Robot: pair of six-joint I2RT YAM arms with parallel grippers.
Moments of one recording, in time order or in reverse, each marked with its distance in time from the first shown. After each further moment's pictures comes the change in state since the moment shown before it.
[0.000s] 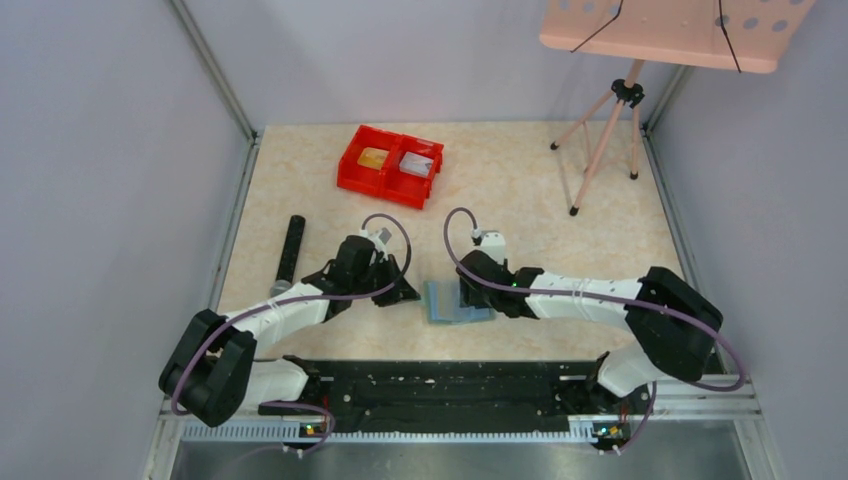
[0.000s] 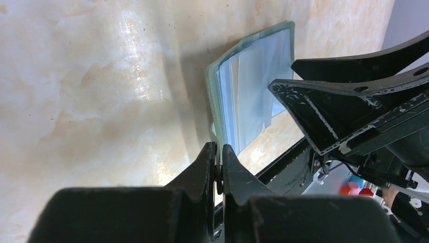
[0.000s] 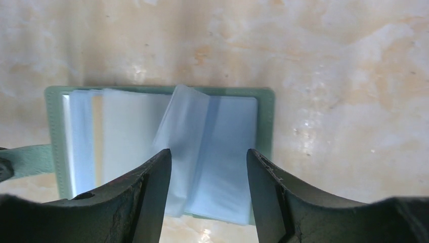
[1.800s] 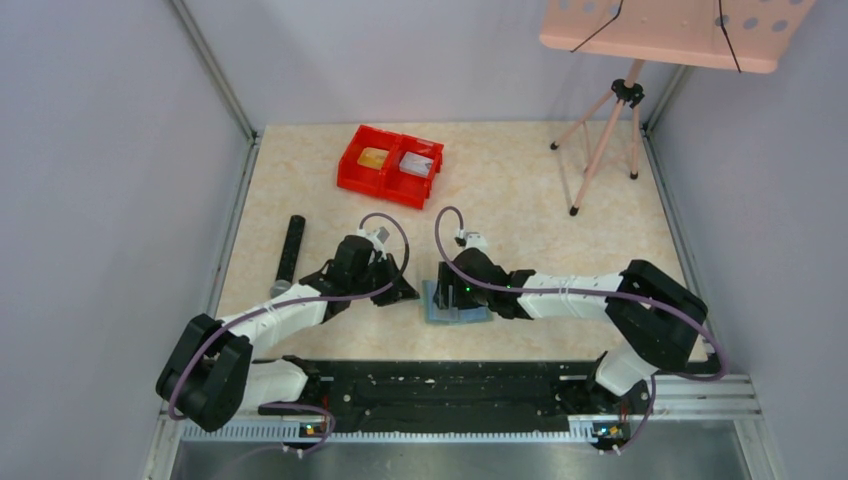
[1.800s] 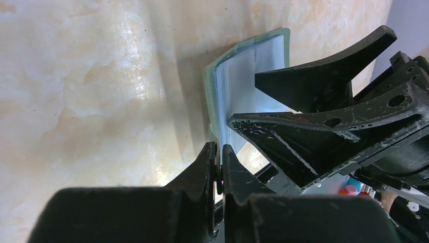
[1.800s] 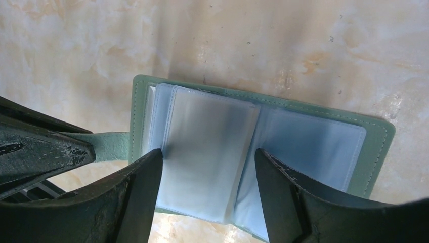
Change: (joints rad) left arm 0.000 -0.026 0.002 -0.019 -0.014 -0.013; right arm -0.006 0.056 -0.029 0.233 -0.223 0.002
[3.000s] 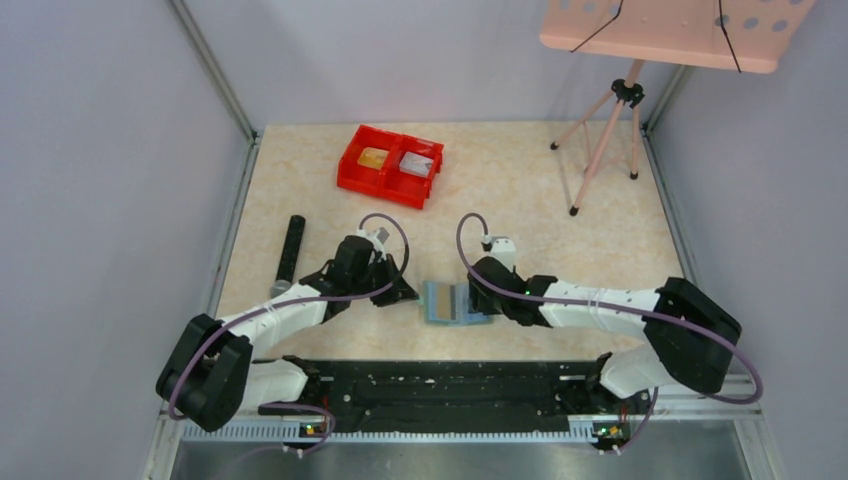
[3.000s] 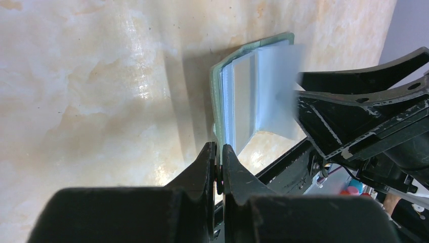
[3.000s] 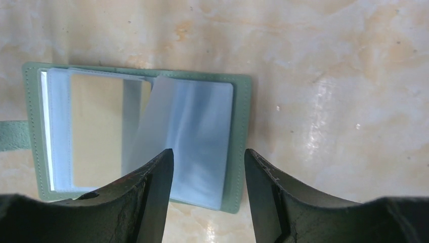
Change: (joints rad) left arm 0.000 0.000 0.000 -0.010 -0.008 0.002; right arm 0.003 -0.143 -0.061 -0.221 0.209 0.014
